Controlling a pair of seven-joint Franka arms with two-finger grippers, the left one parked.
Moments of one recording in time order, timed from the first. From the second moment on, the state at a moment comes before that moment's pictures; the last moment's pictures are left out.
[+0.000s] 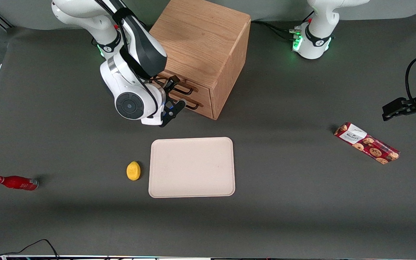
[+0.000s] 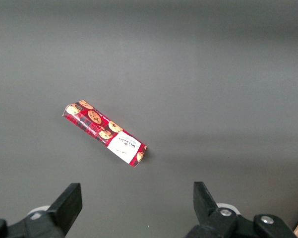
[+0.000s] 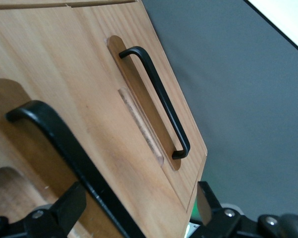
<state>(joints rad) 0.58 0.36 -0.04 -1.66 0.36 1.50 -0.24</state>
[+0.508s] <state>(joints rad) 0.58 0.38 -0.04 -1.67 0.36 1.51 -0.26</state>
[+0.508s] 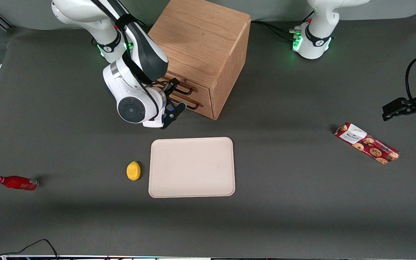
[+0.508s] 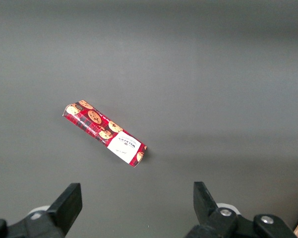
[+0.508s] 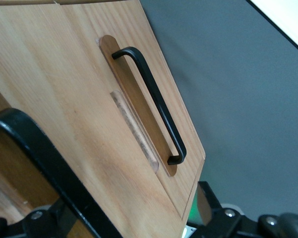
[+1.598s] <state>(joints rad) 0.50 0.41 -0.02 -1.66 0.36 1.60 -0.37</state>
